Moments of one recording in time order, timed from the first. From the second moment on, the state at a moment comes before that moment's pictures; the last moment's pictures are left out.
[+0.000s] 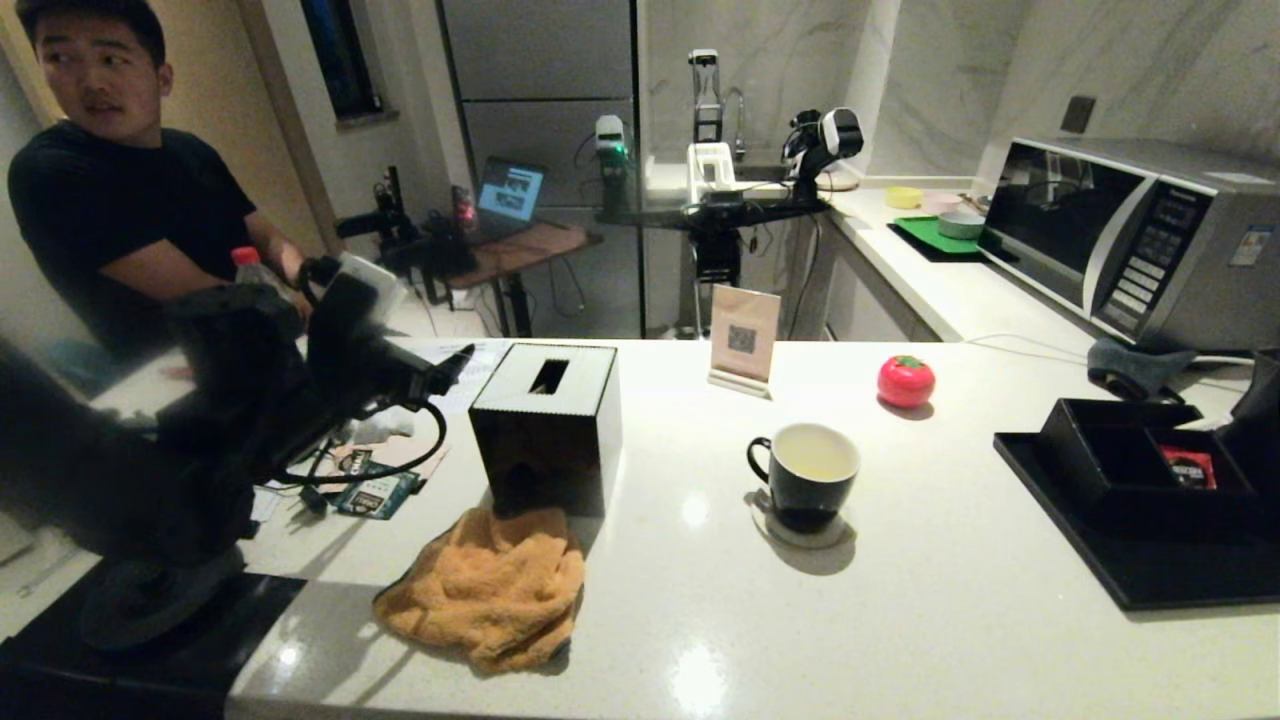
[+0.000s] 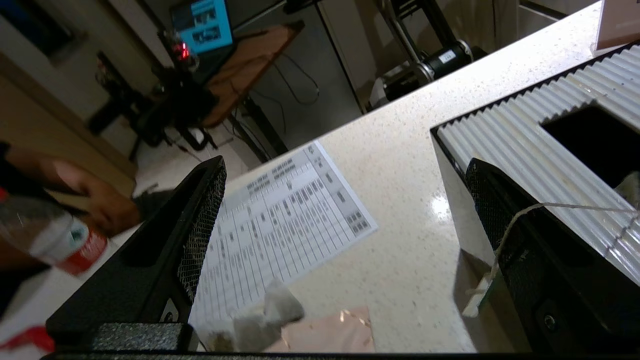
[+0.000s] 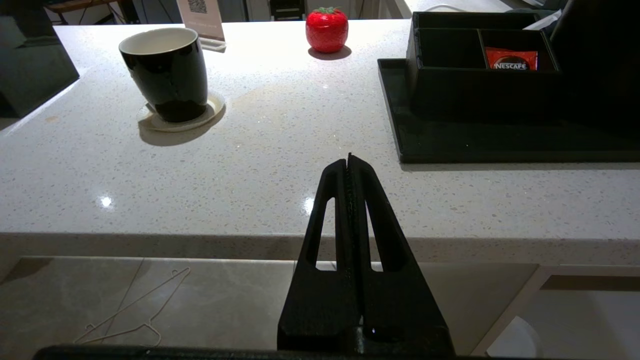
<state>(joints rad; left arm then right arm) -0.10 1.88 -0.76 -1.08 -0.11 0.39 0.00 0.00 0.00 0.00 -0.02 0.02</state>
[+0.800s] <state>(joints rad) -0.11 1.91 -0.77 -1.07 -0.14 0.75 0.00 0.00 0.00 0.00 -0.02 0.02</state>
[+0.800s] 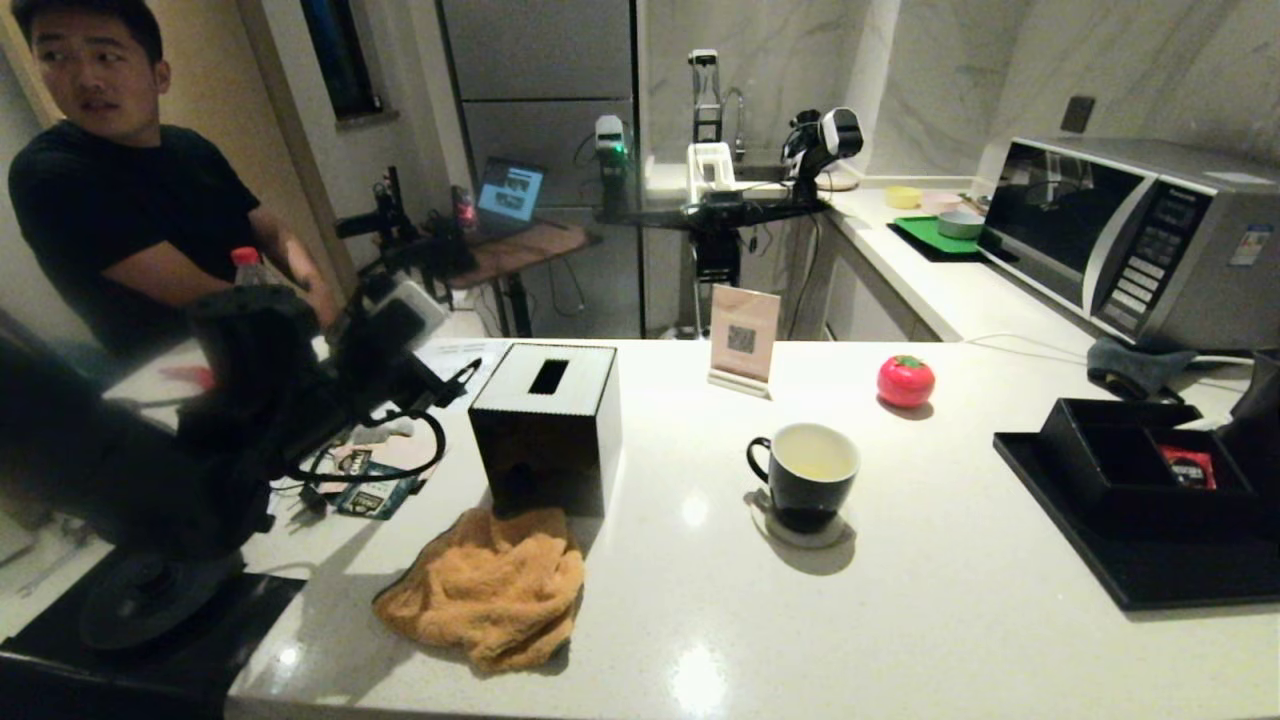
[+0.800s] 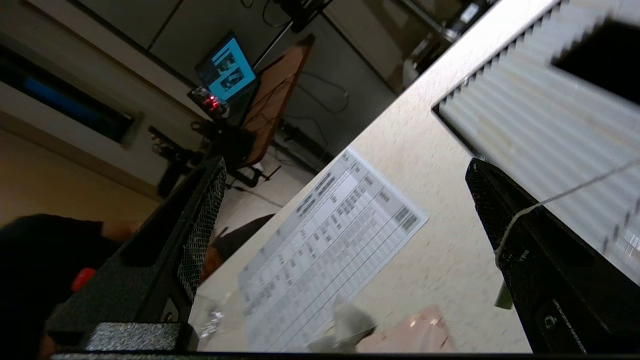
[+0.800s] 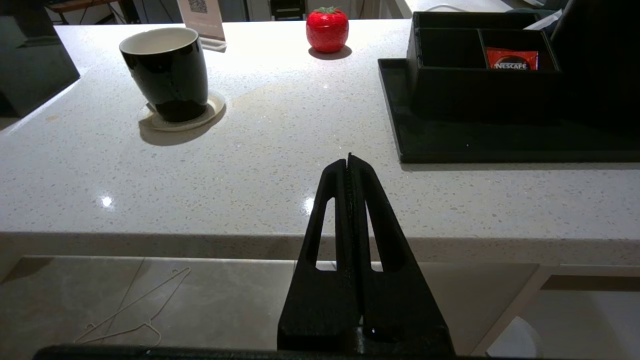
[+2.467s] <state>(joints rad) -0.05 1.79 -0.81 -0.88 -0.12 0.82 0.00 0.00 0.00 0.00 -0.02 0.02</state>
